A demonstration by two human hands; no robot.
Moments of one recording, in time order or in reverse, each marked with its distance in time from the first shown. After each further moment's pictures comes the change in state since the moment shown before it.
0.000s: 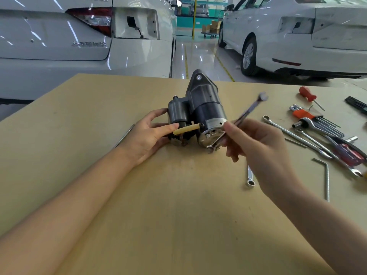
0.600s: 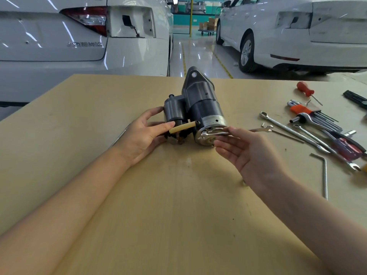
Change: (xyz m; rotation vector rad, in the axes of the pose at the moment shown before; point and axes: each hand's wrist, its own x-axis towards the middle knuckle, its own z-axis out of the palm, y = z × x) left_hand -0.001 0.001 0.001 -0.028 -0.006 0.007; right_hand 0.009 0.015 0.001 0.587 0.131 0.495
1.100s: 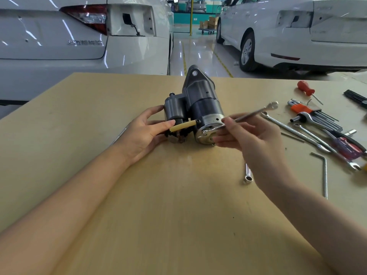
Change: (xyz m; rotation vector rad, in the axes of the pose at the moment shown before) left_hand -0.001 0.001 -0.001 -0.009 -0.014 -0.015; right_hand -0.004 -0.001 0.001 -0.367 -0.060 -0.431
